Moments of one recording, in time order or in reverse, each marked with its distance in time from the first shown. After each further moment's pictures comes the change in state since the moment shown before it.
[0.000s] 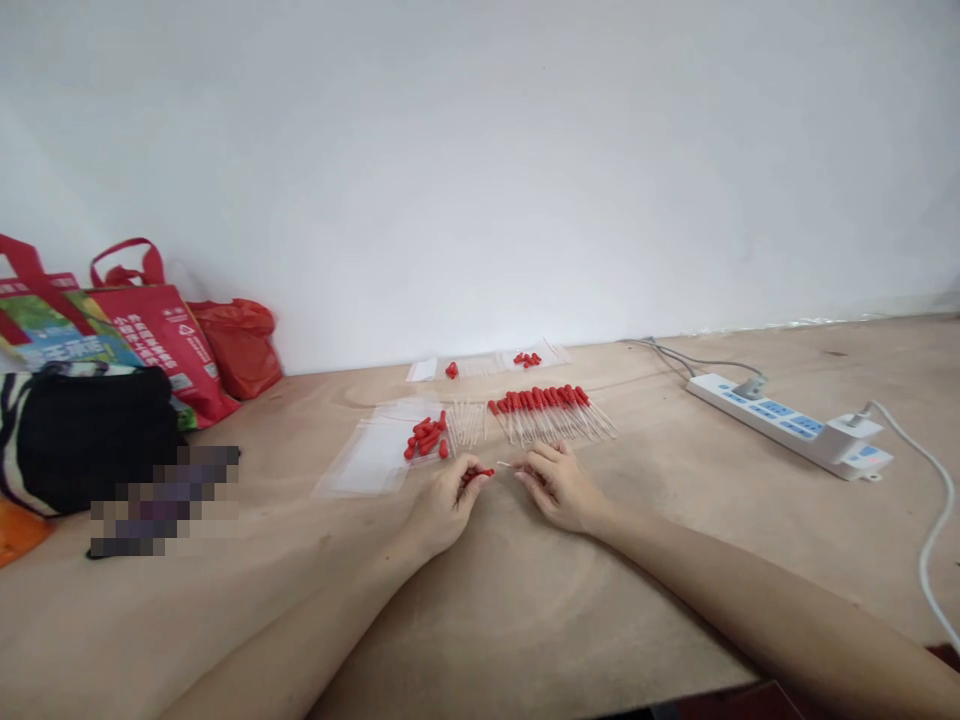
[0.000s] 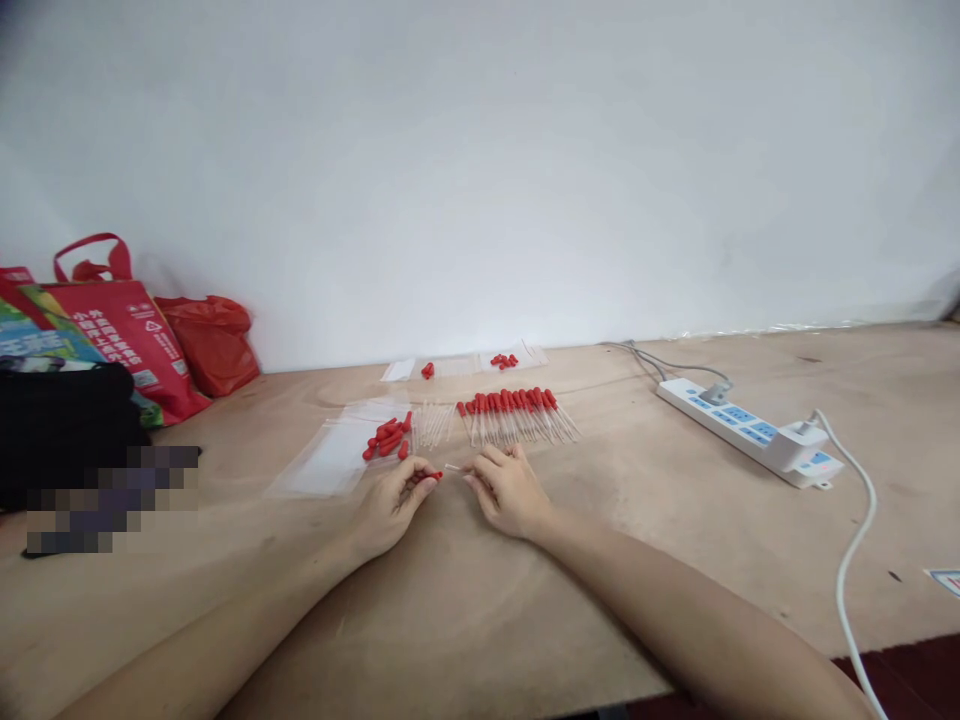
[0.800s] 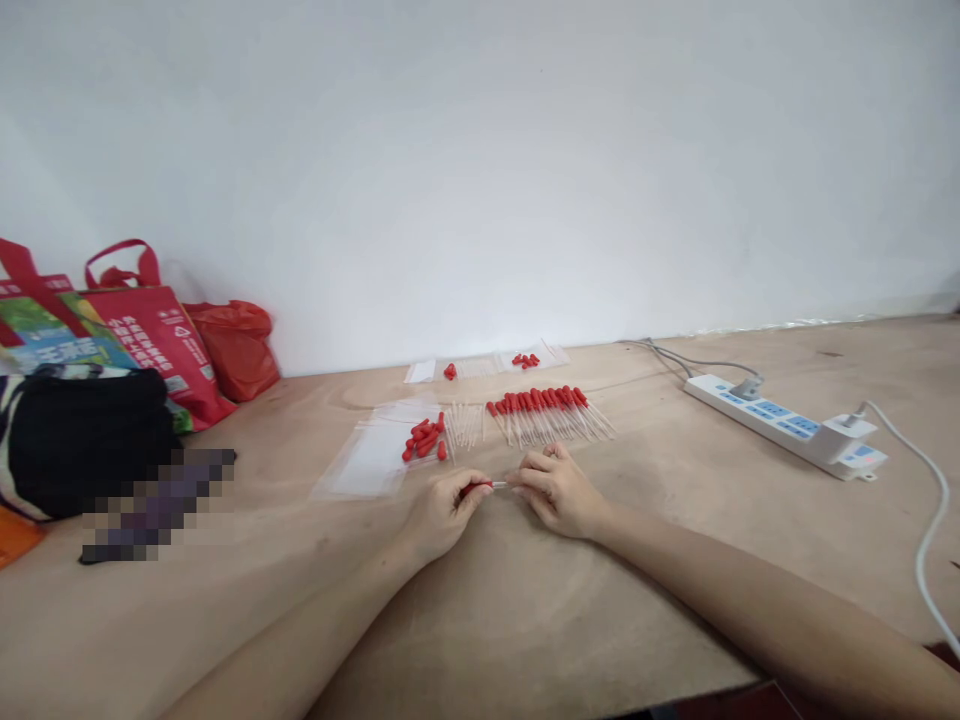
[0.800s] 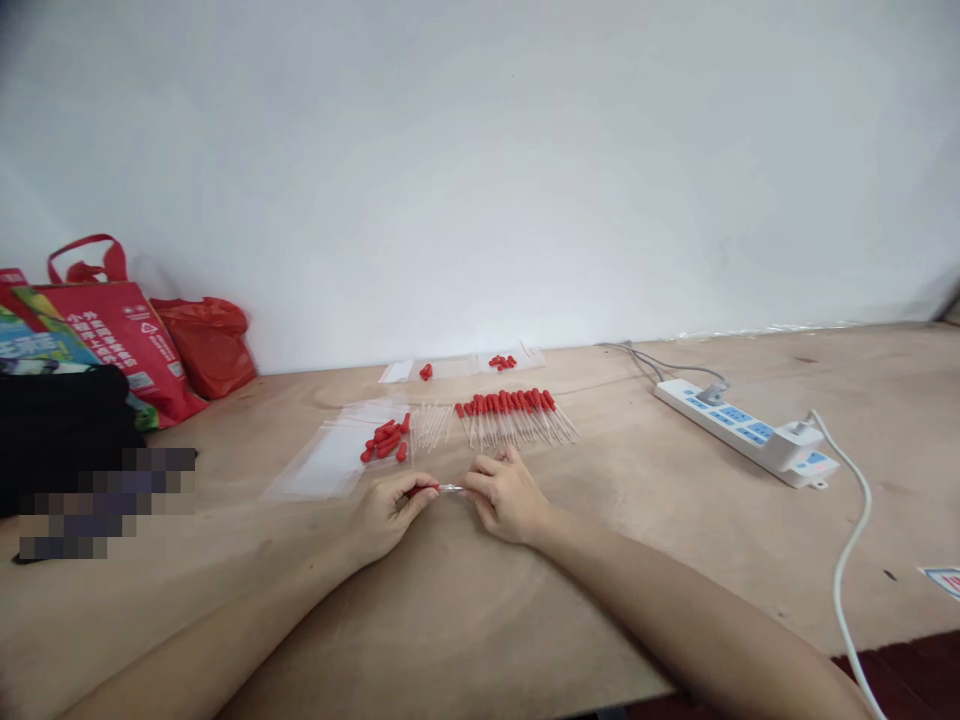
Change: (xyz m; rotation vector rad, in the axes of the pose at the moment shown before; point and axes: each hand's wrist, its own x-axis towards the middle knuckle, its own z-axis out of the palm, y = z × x) left_hand -0.002 0.001 -0.001 0.040 -0.043 0.035; right_hand -0.002 0.002 -0.002 -0.031 -0.062 -0.135
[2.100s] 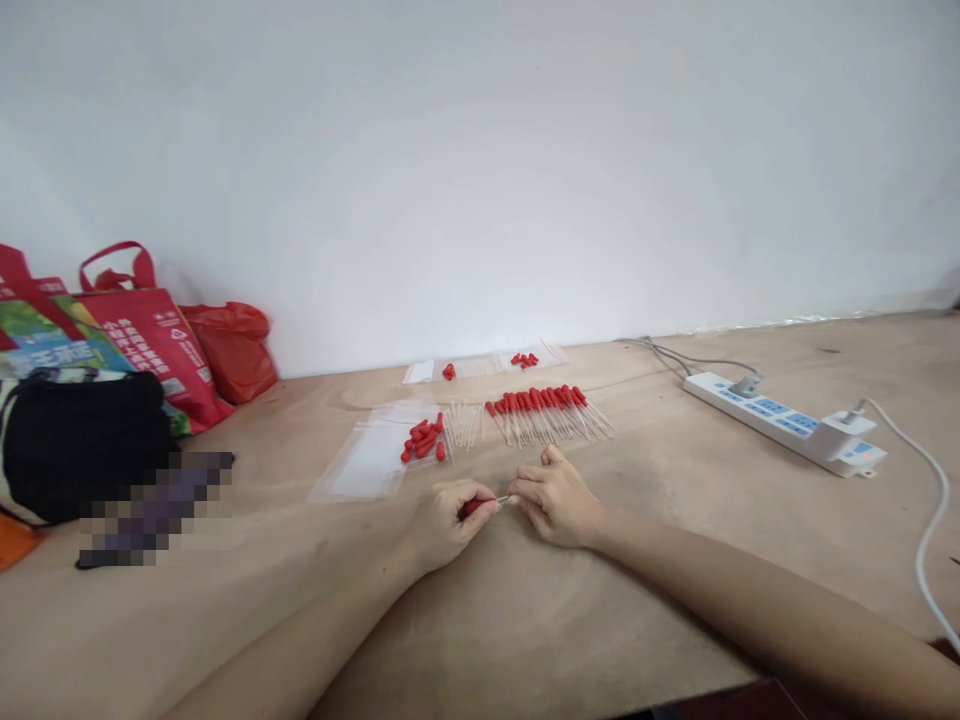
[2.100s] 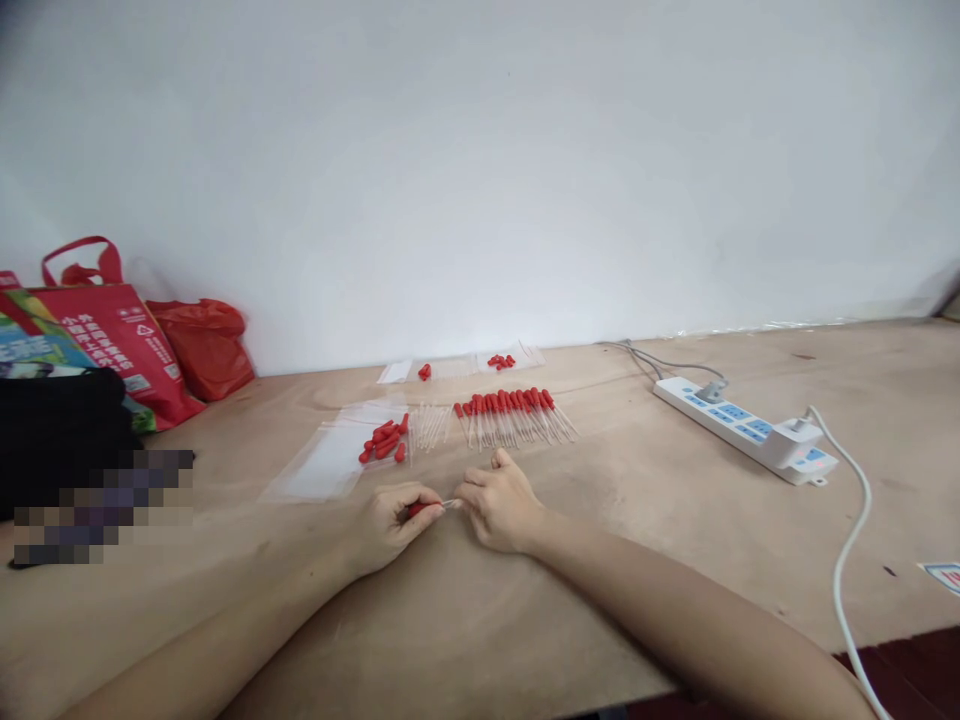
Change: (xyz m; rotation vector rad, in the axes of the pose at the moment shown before) left_hand -0.003 0.009 0.000 0.026 -0.024 0.105; right_hand 0.002 -0.008 0.001 -0.138 -0.049 -0.070
